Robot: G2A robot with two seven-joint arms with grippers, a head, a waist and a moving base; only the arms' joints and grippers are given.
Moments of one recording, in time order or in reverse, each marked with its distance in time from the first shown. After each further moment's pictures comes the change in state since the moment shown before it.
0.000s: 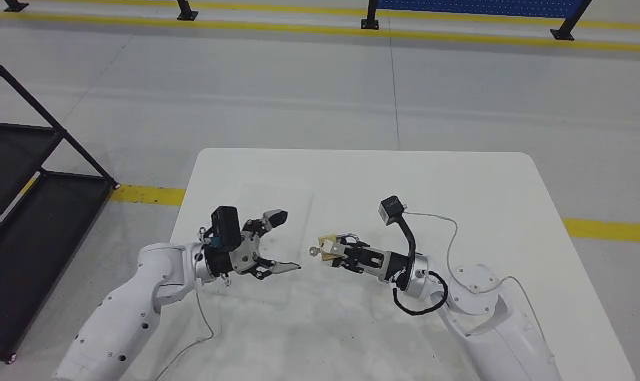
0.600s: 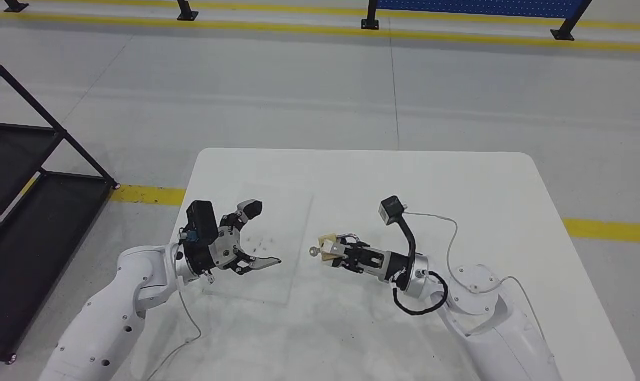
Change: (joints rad) left arm 0.056 0.006 -0.080 0.005 -0.047 0.017 -0.007; right arm -0.002 0.001 0.003 0.001 -0.015 0.013 -0.014
